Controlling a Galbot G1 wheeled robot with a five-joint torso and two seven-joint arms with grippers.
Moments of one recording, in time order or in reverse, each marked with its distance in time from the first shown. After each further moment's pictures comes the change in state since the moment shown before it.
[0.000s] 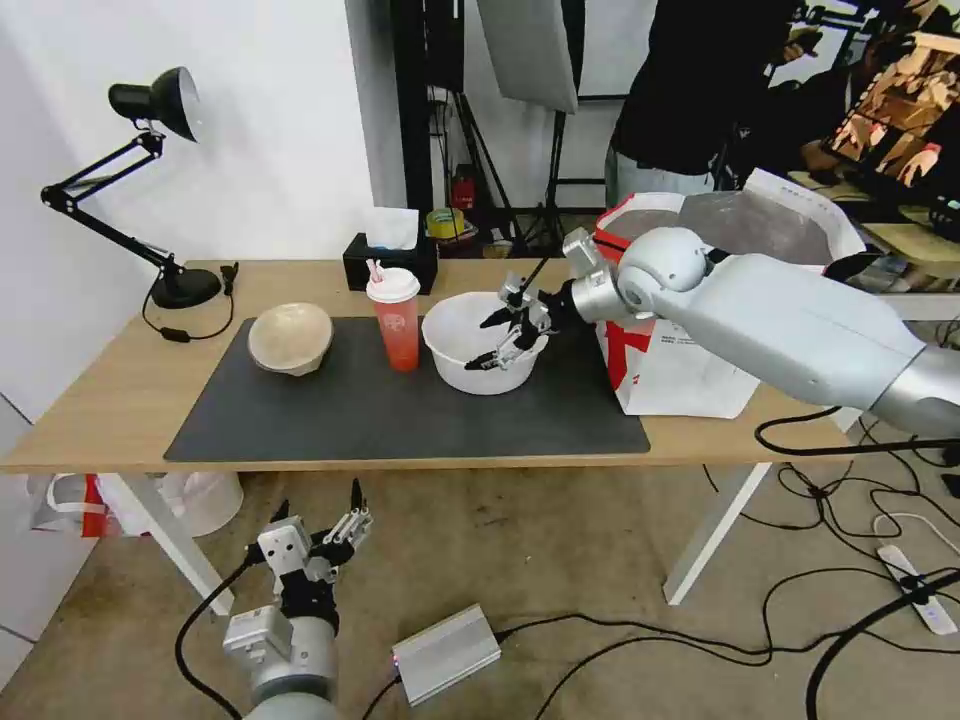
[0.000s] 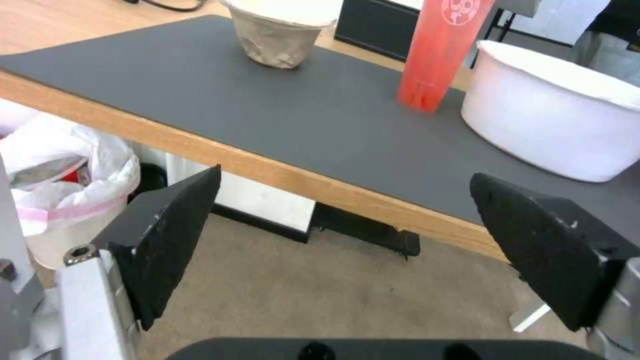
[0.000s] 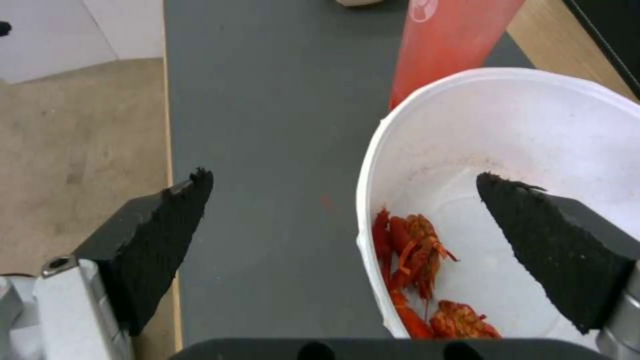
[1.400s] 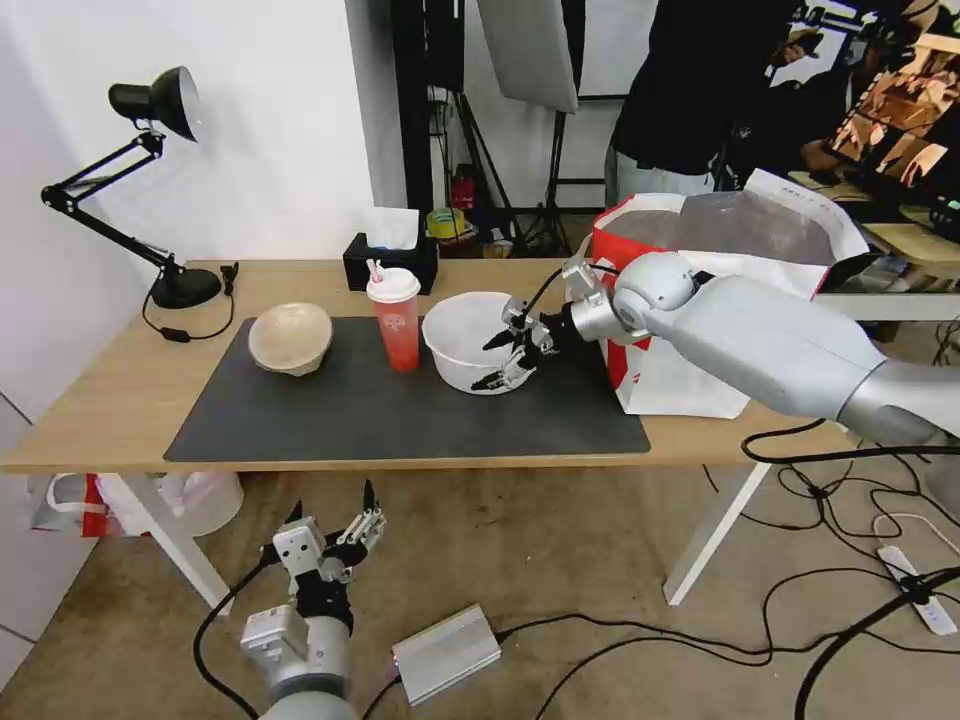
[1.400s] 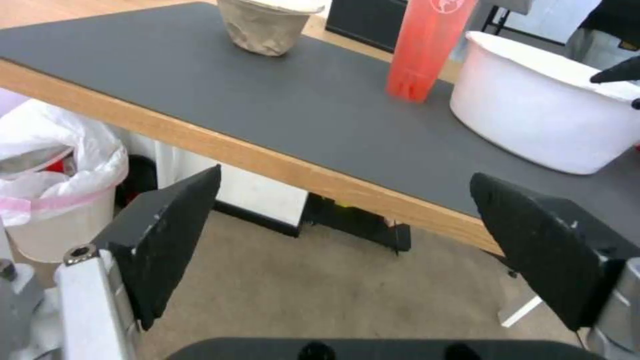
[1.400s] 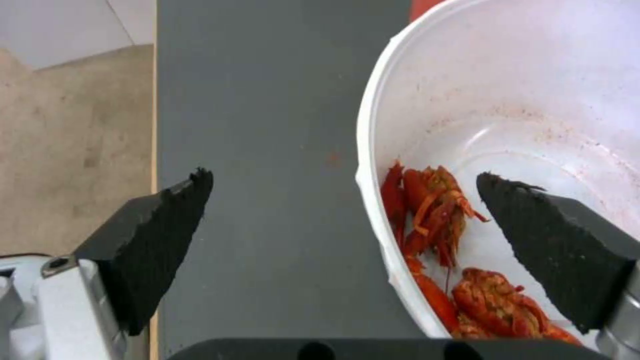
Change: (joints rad) left arm -0.013 -0.024 0.031 0.023 0.014 -0.005 0.000; right arm -0.058 0.052 -0.002 -0.138 -0.054 0.062 -0.095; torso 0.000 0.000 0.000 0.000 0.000
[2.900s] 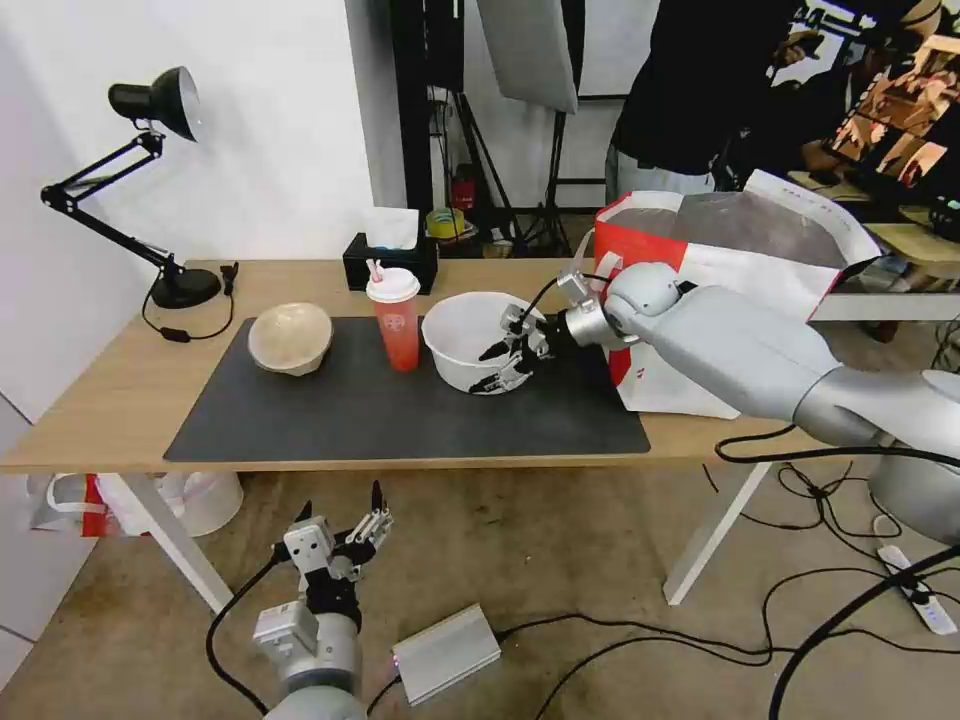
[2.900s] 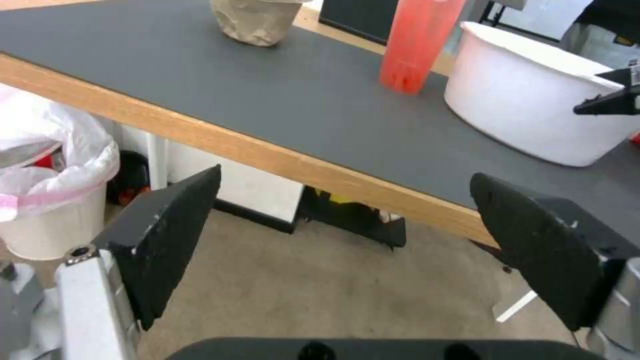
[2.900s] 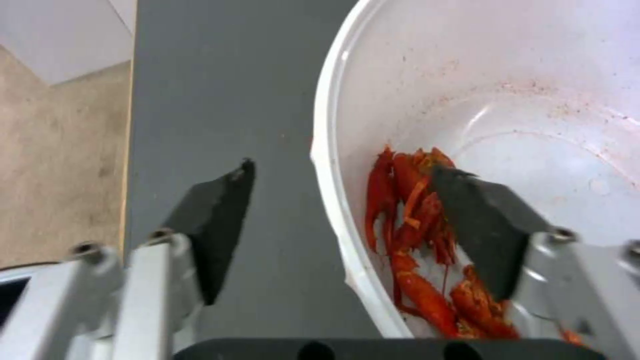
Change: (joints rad) left arm -0.017 0.004 0.014 0.025 -0.006 -0.005 -0.001; right arm -0.058 0.092 0.068 -0.182 -0.053 0.023 -0.098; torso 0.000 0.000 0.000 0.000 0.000
